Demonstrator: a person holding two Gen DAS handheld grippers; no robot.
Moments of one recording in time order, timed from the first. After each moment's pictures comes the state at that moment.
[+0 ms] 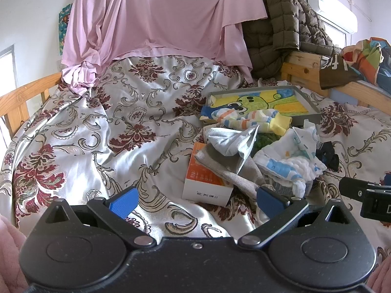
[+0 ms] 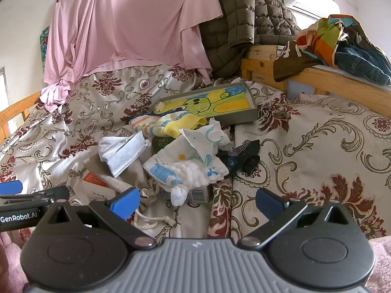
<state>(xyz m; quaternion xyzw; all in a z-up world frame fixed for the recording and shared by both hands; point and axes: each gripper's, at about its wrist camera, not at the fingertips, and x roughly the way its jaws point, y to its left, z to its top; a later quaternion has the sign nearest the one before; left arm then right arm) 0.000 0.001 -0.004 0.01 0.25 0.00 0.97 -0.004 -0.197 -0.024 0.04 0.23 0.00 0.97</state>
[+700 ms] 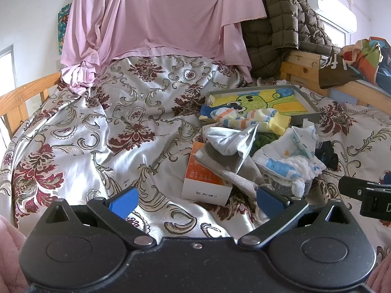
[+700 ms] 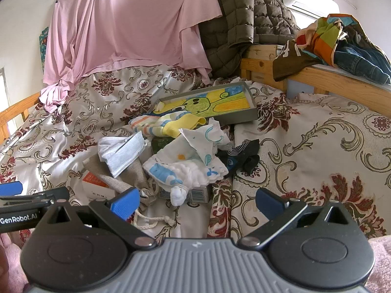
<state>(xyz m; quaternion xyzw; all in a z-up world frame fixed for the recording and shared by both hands) 0.000 0.001 -0.004 0.01 0.25 0.00 0.97 -0.005 -0.198 -0.024 0.04 0.23 0.00 0.97</state>
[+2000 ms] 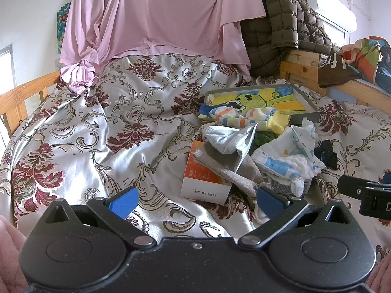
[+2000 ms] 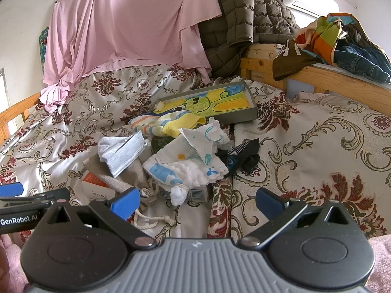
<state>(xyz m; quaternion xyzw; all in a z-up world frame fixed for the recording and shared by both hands) 0.000 0.000 -0.009 0.01 0.25 0.00 0.97 -0.005 -0.199 -0.025 0.04 0.23 0.00 0.97</state>
